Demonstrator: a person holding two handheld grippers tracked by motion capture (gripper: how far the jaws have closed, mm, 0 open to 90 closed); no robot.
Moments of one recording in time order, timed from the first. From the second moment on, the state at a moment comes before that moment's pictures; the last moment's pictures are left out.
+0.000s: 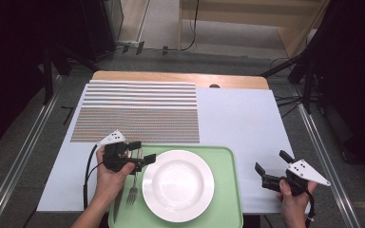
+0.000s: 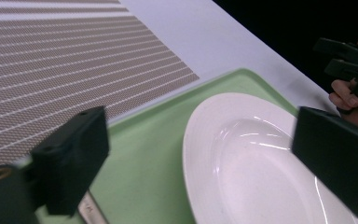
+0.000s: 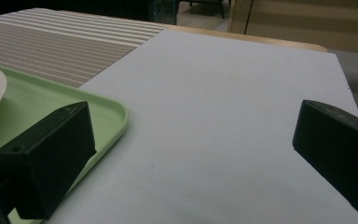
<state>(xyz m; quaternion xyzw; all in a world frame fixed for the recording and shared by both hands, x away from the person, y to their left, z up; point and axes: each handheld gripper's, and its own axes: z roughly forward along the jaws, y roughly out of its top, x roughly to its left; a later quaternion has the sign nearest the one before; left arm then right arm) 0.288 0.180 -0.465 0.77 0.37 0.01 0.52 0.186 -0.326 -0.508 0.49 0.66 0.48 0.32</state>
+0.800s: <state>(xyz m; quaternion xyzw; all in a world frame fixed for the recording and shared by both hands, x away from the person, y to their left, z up) 0.263 0.277 -0.477 0.73 0.39 0.14 0.54 0.186 -0.327 -0.509 0.50 0.66 0.47 0.32</state>
